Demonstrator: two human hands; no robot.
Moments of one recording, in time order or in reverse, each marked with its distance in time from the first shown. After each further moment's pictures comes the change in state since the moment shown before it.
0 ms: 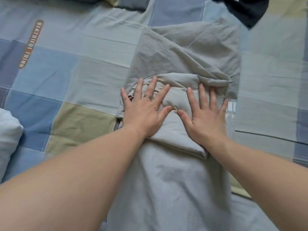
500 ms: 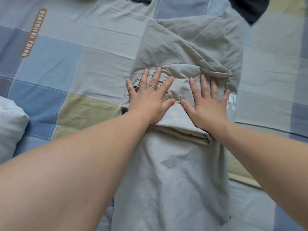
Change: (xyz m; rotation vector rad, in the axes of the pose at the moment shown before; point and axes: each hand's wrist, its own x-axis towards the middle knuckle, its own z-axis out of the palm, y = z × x) left_hand 0.003 -0.001 -0.013 -0.060 -0.078 0.017; right_hand 0.009 -0.002 -0.008 -0.016 -0.047 0.016
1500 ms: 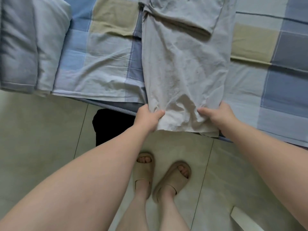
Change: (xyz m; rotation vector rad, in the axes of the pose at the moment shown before) left_hand -0.391 0.032 0.128 -1.132 -0.127 -0.664; right_hand -0.372 0.002 0.096 1.127 -0.208 0.599
